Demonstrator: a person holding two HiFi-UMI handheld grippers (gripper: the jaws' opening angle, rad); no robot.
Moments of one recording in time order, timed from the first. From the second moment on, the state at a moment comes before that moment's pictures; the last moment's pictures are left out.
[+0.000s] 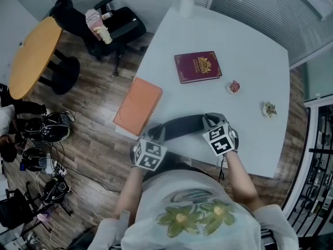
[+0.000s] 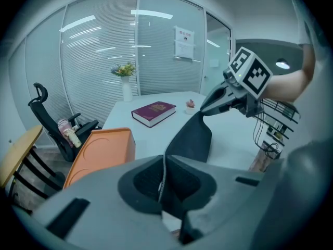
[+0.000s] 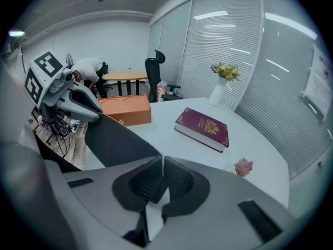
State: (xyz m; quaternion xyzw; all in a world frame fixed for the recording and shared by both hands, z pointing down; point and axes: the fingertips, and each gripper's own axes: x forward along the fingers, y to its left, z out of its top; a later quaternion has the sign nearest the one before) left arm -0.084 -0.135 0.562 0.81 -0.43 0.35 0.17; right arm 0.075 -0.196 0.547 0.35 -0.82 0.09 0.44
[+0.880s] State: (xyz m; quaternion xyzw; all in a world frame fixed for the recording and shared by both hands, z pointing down) left arm -0.086 -0.155 0.607 0.79 -0.42 0.39 0.20; right arm 0.071 -0.214 0.585 0.36 -0.80 0.11 0.47
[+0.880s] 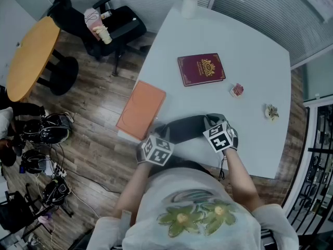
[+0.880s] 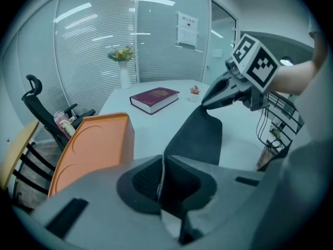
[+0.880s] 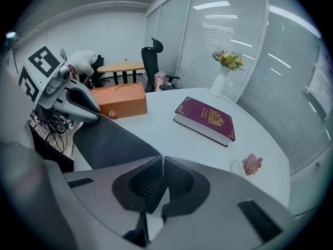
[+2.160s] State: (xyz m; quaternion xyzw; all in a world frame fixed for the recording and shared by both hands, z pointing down) left arm -0.088 -0.159 0.671 0.74 -0.42 0.45 0.26; right arm 0.065 -0.232 0.652 0.32 -0.78 0.13 0.52
